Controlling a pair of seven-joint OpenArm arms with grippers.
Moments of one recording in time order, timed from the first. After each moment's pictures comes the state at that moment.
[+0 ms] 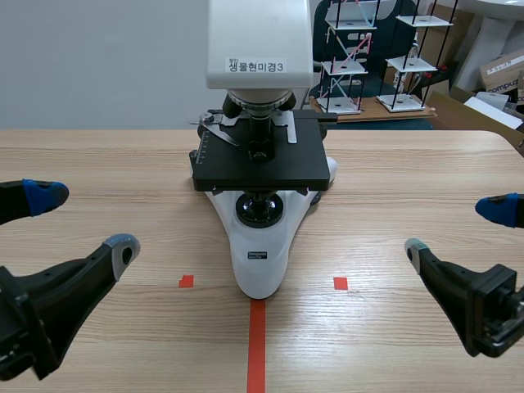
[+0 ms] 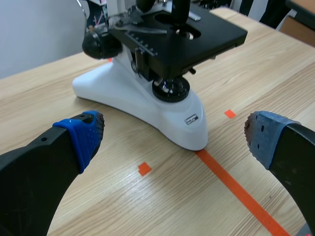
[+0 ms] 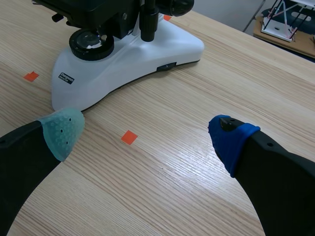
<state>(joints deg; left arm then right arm) 47.7 -32.6 -8.5 119.5 -22.0 -26.6 -11.3 -45.8 31.4 13.3 114.9 16.9 24.0 5.0</state>
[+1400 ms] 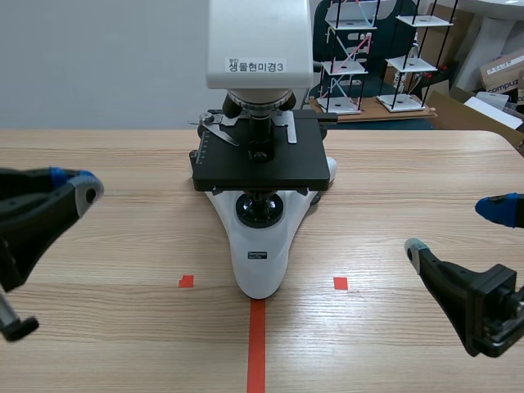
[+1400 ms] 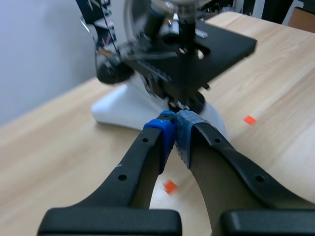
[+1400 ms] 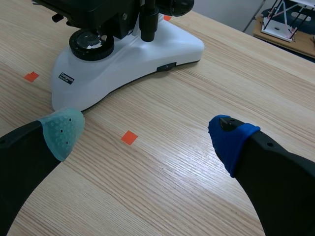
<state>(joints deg) 40.8 -36.9 -8.5 119.1 -18.2 -25.1 -12.4 -45.8 31.4 13.3 114.9 16.8 23.9 5.0</state>
